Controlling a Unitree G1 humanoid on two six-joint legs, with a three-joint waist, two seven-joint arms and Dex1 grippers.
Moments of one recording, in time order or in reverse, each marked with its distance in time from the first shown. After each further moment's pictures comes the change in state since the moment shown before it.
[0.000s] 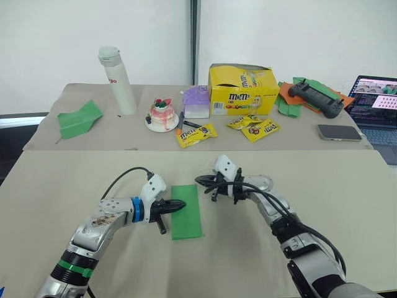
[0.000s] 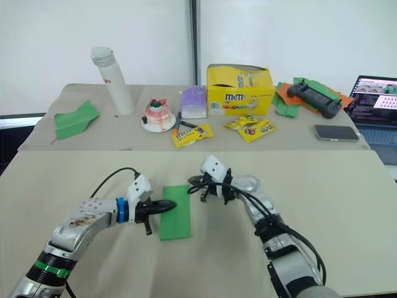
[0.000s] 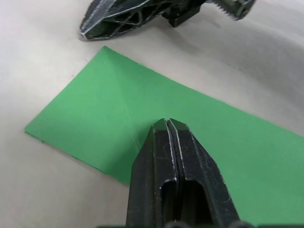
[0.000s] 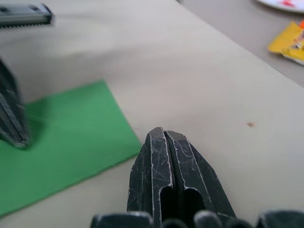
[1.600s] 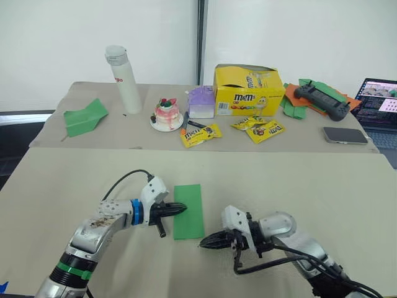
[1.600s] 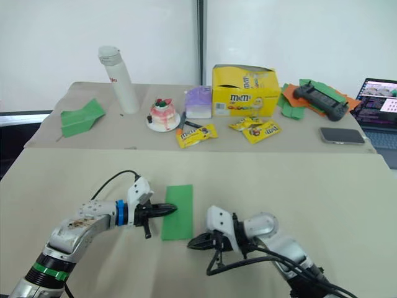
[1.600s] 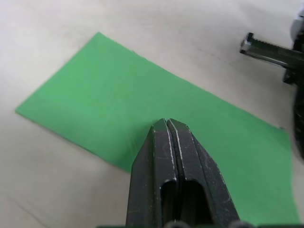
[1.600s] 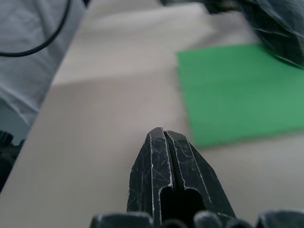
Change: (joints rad) left arm 0.024 0.003 0.028 -0.020 -0.043 0.038 -0.046; right arm 0.430 -0.323 0.117 -0.734 0.121 0.360 0.212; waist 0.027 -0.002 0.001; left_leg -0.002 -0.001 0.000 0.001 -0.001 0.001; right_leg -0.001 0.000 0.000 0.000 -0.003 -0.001
